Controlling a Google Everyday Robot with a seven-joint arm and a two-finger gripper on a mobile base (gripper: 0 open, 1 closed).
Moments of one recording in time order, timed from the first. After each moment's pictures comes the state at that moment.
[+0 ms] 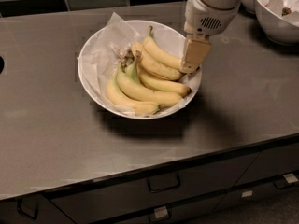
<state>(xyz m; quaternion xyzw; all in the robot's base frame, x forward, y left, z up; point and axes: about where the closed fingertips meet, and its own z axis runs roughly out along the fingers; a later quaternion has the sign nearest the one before) 0.552 -0.108 0.976 -0.63 0.74 -0.09 0.20</state>
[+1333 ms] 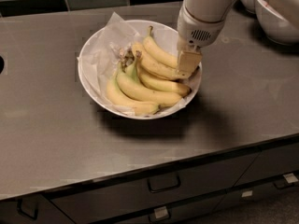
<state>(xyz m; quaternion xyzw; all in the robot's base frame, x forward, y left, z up) 0.555 -0.098 0.940 -0.65 0.74 -0.06 0.17</state>
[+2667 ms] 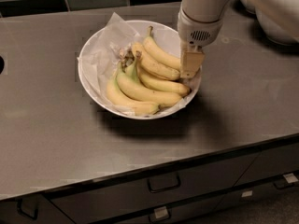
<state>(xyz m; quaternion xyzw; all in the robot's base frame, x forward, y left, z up) 0.561 -0.110 0.937 -0.66 0.73 -0.10 0.13</state>
